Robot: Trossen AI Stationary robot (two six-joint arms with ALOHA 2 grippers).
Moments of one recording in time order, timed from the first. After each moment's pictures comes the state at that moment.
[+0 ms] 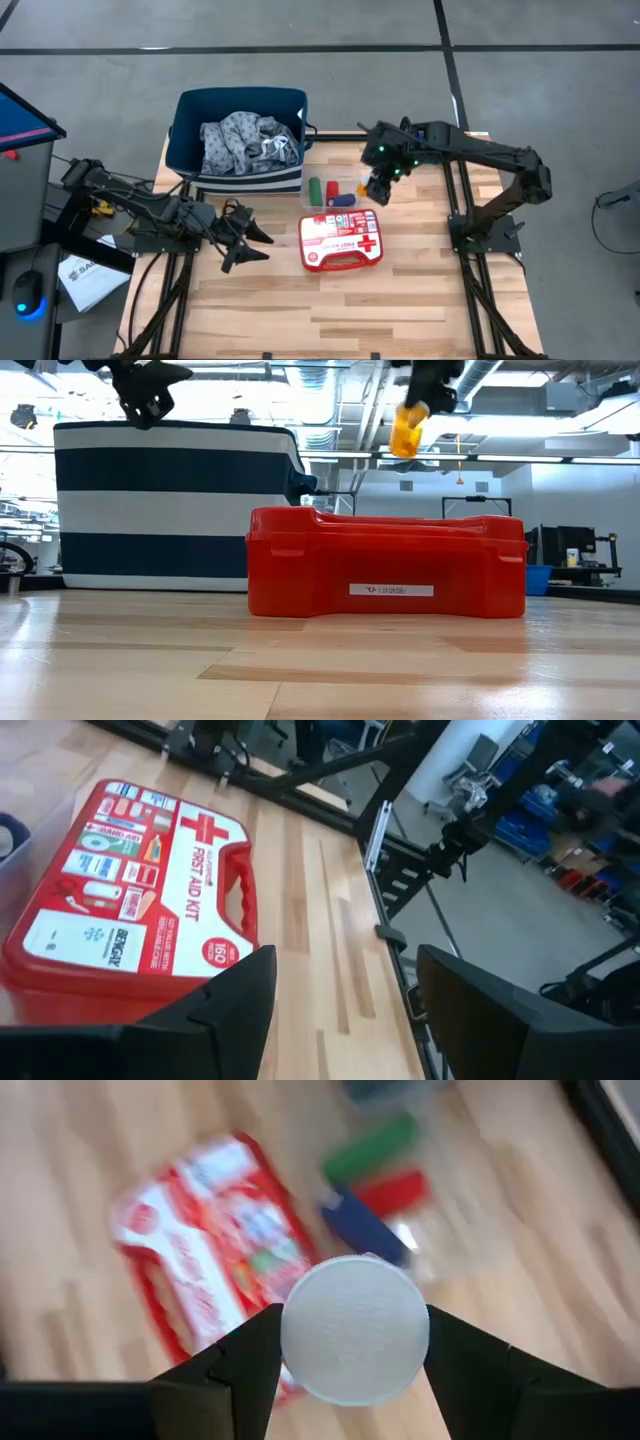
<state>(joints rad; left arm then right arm) -0.35 0.83 0.54 0.02 -0.09 -0.53 -0.19 1.50 1.62 -1.18 -0.04 0.20</state>
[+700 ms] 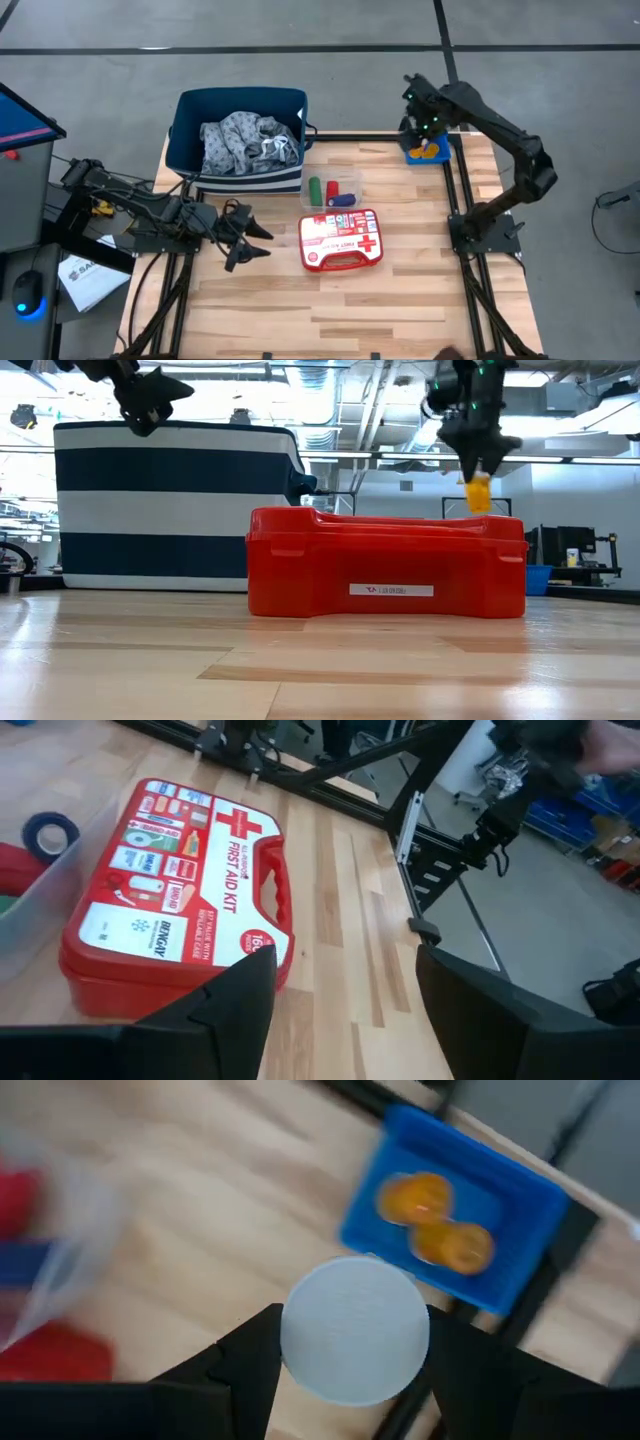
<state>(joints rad) -0.35 0.83 0.54 -0.04 -0.15 -0.50 -0.78 1.49 1.52 -1.38 0.11 0.23</state>
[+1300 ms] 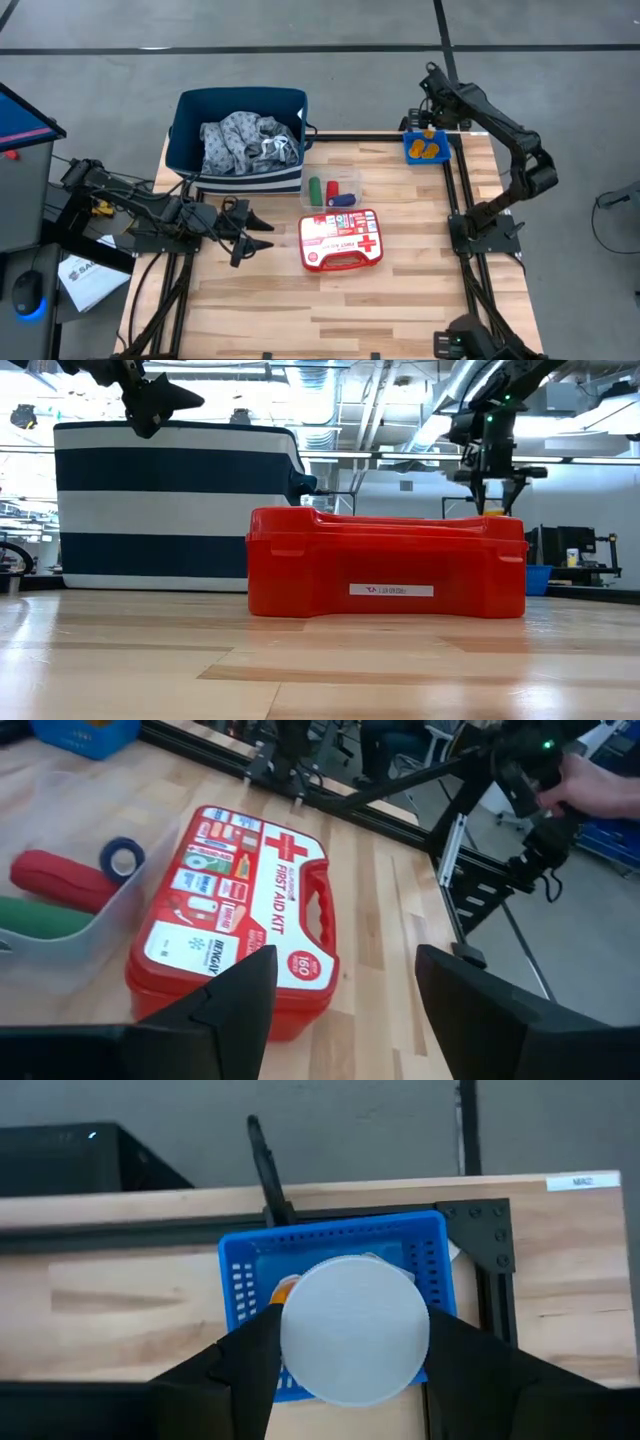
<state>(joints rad) -0.35 0.83 0.54 -0.04 -0.27 -0.48 -1.07 1.50 1.32 -1.05 0.24 0.50</state>
